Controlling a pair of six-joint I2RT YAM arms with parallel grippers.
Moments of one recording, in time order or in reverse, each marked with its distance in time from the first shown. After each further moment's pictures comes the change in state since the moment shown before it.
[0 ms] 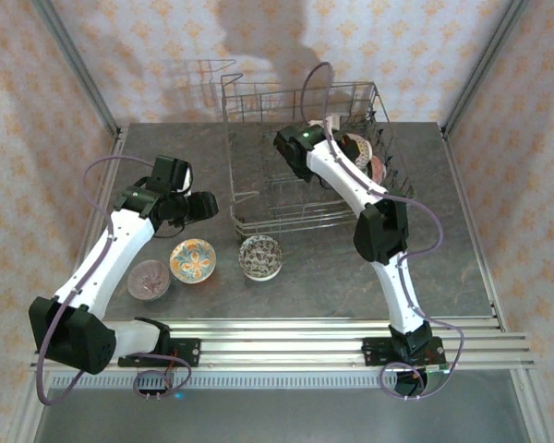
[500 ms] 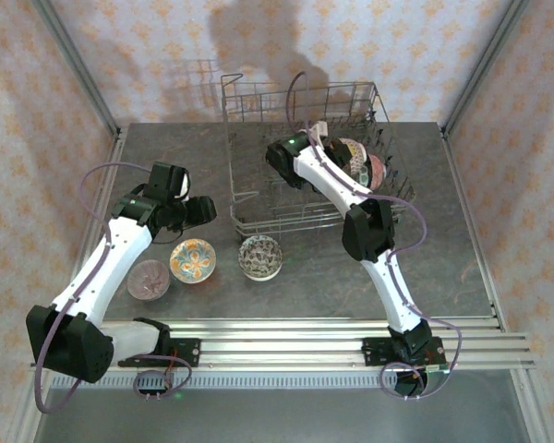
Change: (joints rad) left arm 0.010 -0.047 -0.062 0.032 0.012 -0.003; right arm 0.032 0.113 0.084 -0.166 0.099 0.107
